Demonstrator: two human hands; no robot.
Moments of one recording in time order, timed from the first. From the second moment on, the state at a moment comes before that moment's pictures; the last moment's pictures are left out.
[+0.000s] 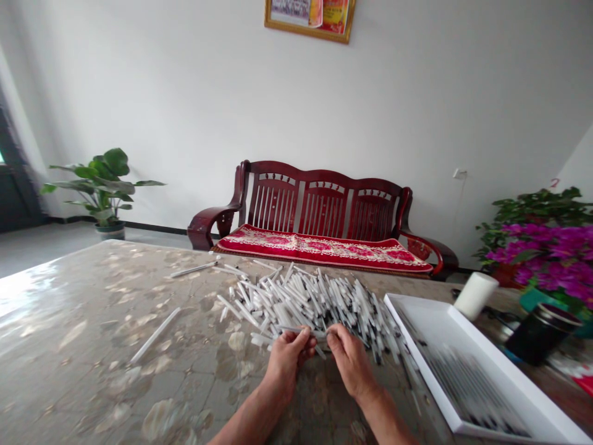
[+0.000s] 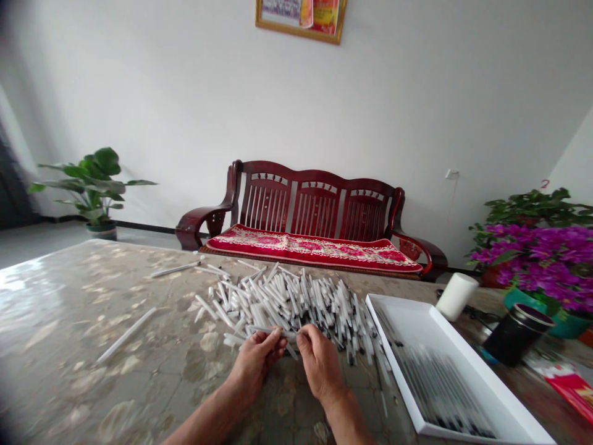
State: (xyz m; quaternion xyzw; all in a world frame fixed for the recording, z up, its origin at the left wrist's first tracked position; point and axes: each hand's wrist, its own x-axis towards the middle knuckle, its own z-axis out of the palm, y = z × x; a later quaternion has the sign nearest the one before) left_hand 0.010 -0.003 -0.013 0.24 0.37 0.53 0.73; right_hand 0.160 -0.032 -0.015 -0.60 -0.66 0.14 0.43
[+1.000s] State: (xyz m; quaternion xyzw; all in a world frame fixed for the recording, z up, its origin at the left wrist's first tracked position) left_hand 0.012 0.001 -0.019 0.27 0.37 0.54 0.71; right_hand 0.154 -0.026 -0.024 -0.59 -0.59 0.27 0.48
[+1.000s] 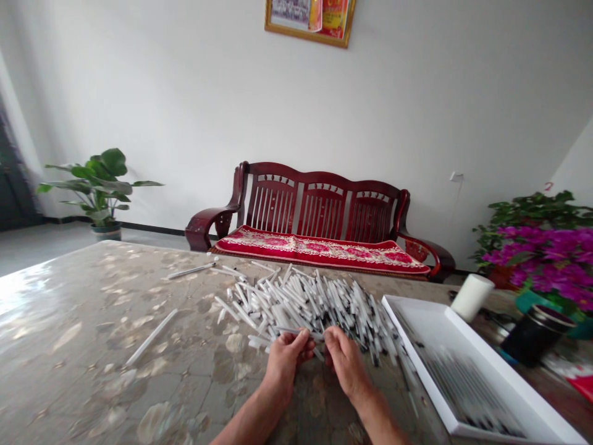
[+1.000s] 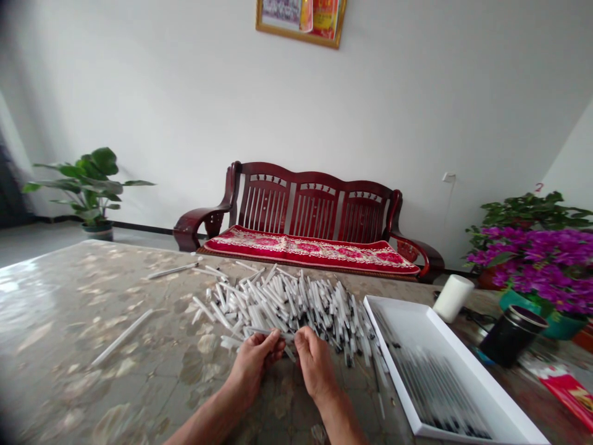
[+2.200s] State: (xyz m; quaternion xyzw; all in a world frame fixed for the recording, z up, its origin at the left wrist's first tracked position) left_hand -0.002 0.020 -0.011 0.28 0.38 0.57 0.67; right_hand 0.194 -0.008 -0.016 -0.68 -0.68 -0.13 0.24
